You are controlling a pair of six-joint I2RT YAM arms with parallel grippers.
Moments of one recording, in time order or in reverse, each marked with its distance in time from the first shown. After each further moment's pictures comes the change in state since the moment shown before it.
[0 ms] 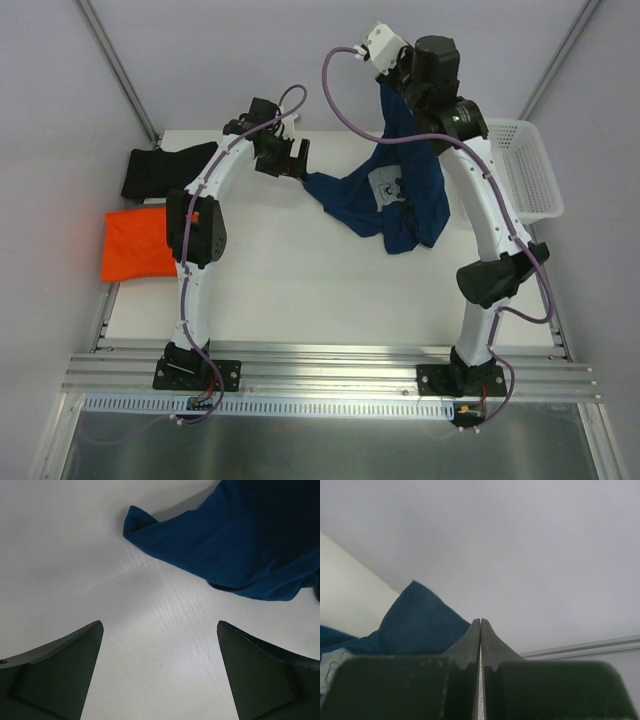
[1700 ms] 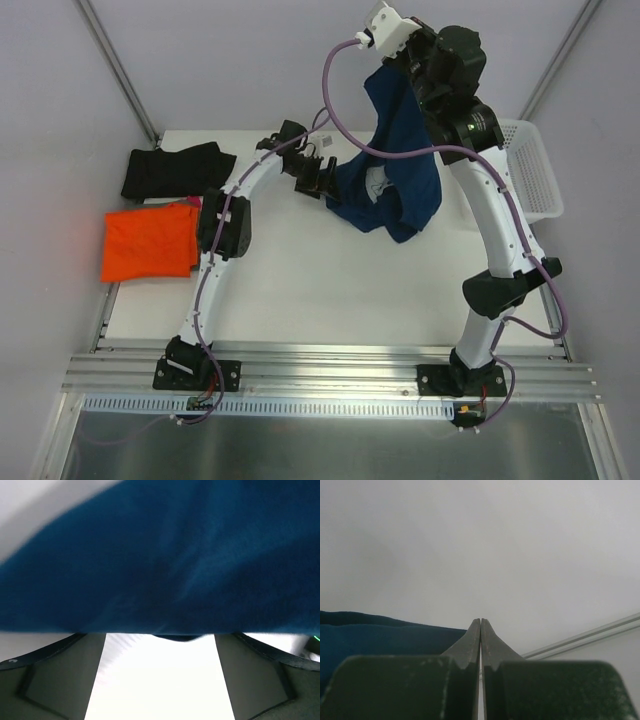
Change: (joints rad) left arm -0.082 0.310 0.170 0.084 0.406 -0.099; right arm 0.054 -0.104 0.029 0.165 0.064 -0.185
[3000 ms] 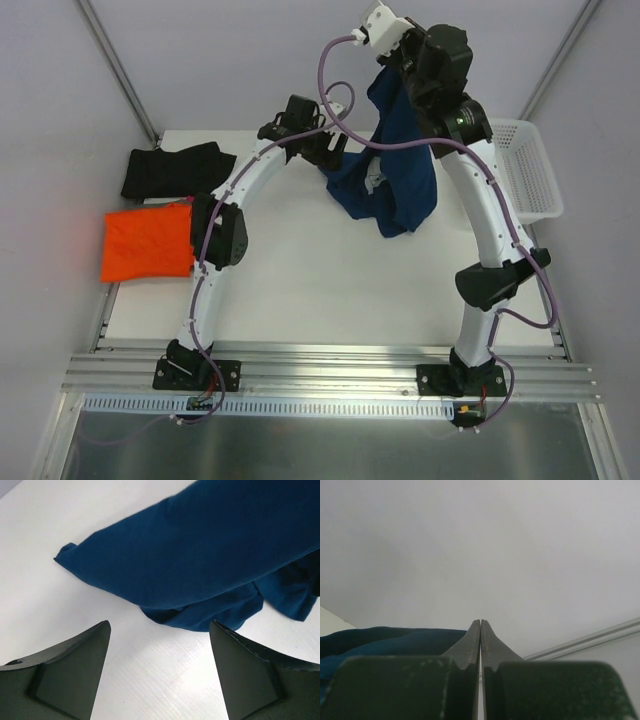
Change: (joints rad) left arm -0.083 -0.210 0.009 0.139 -0.419 0.222; right arm -0.007 0.072 0.048 -0.010 0.014 0.042
